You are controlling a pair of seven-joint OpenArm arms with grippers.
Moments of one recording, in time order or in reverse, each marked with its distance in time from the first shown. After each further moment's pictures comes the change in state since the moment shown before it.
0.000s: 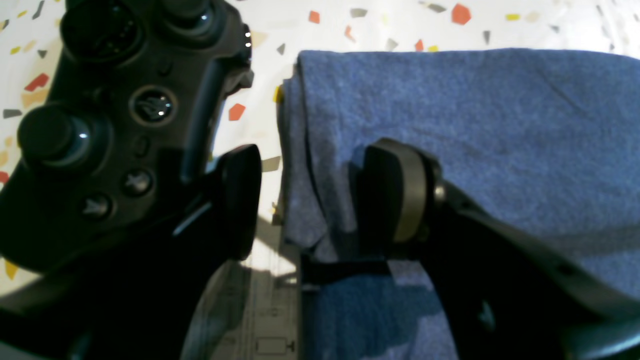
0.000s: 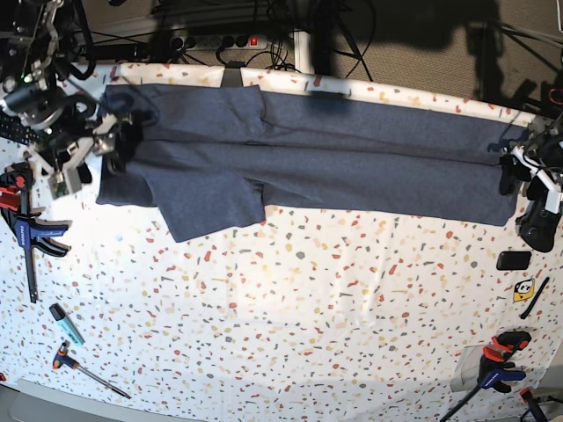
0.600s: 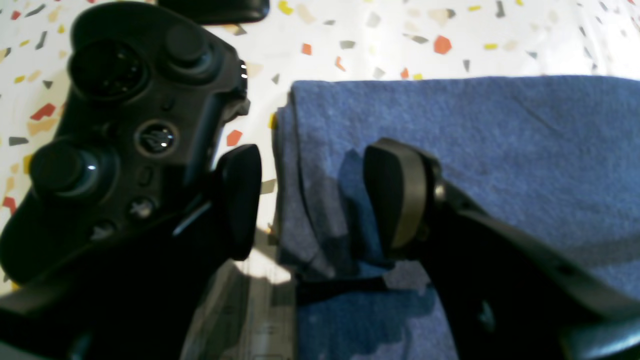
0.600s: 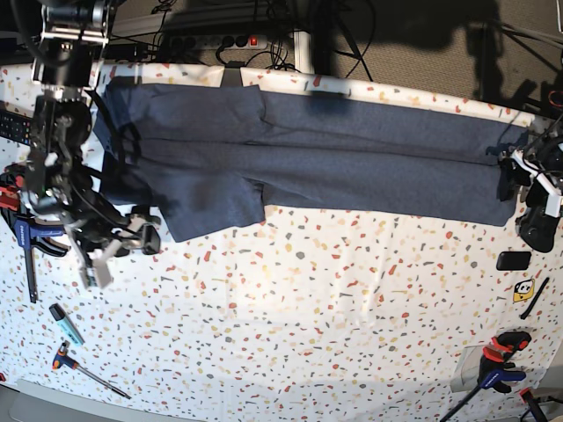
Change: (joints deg) left arm -0.1 0.1 0.0 1.1 0.0 0.0 -1.6; right arm 27.8 0.0 -15.1 -26.4 1.5 -3.4 -5.9
